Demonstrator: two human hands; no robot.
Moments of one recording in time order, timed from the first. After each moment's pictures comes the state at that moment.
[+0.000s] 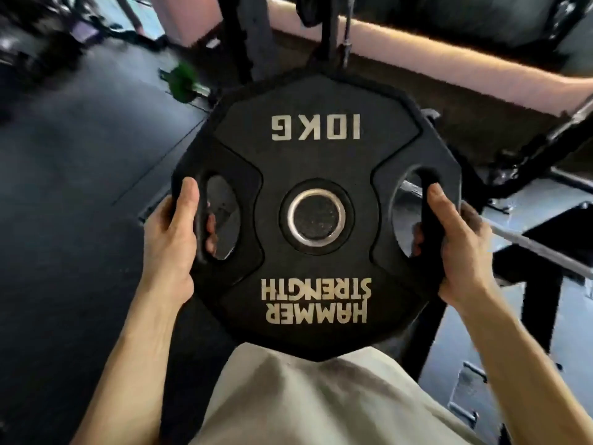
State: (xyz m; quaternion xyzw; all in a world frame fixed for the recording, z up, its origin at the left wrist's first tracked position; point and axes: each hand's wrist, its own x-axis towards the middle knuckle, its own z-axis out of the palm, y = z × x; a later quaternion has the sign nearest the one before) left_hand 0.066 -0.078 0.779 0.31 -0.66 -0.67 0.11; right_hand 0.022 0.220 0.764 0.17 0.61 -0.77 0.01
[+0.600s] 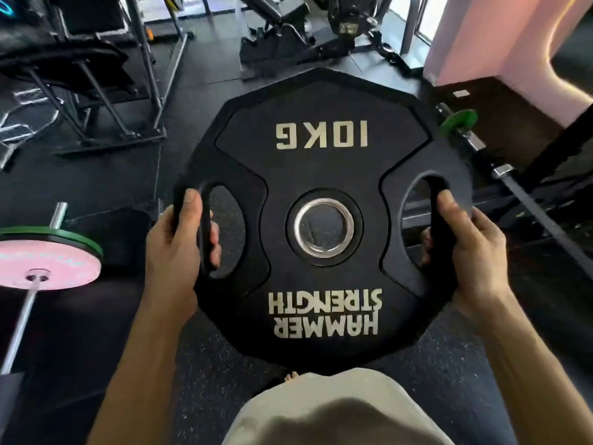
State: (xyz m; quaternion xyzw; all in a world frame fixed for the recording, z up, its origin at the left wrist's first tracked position) left_hand 0.339 -0.399 0.804 0.45 -0.54 -0.58 0.41; right_hand 0.097 -0.216 0.796 -0.13 0.63 -0.72 0.27
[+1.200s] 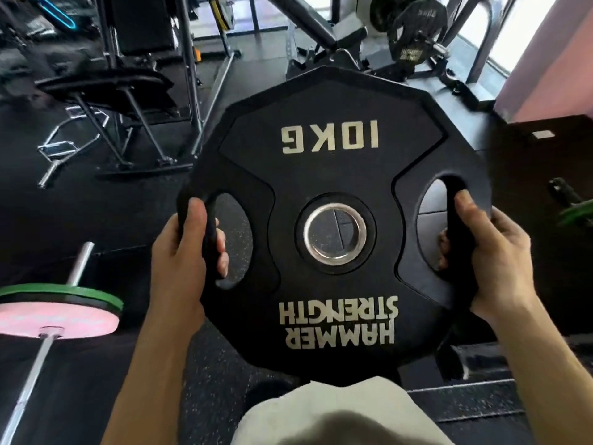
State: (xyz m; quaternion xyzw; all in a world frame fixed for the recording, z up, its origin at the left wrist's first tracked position) left_hand 0.268 -0.727 0.802 0.47 -0.50 -0.57 0.44; right_hand 0.000 -0.580 0.797 -0.17 0.60 -0.72 0.30
